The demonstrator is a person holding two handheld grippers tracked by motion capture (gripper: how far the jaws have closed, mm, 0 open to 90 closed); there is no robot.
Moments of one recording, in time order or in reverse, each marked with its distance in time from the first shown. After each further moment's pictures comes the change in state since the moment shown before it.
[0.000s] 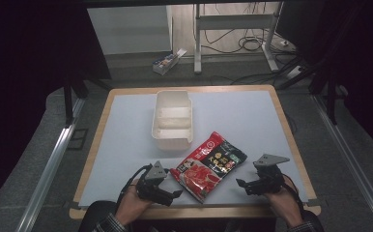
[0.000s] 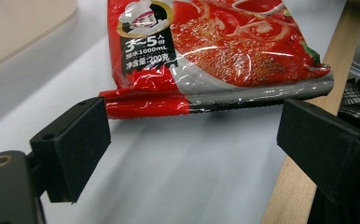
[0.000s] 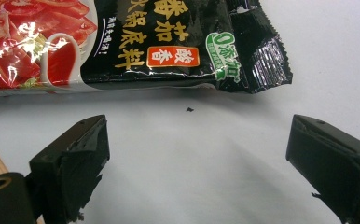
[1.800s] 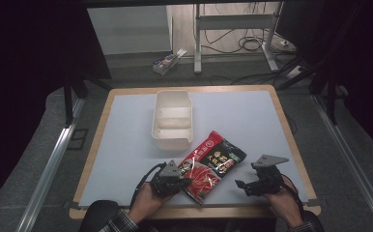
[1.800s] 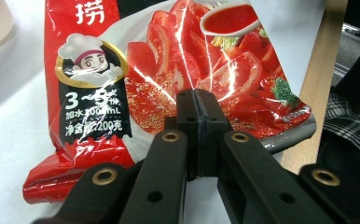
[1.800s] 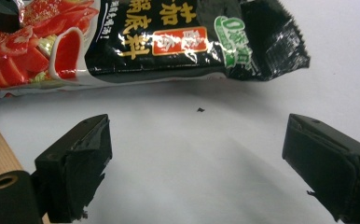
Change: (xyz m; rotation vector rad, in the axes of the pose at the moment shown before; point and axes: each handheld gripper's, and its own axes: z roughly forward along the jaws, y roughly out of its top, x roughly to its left) left arm -0.010 0.018 0.030 0.011 -0.082 0.020; right arm 0.003 0.000 0.001 0.003 0.031 -0.007
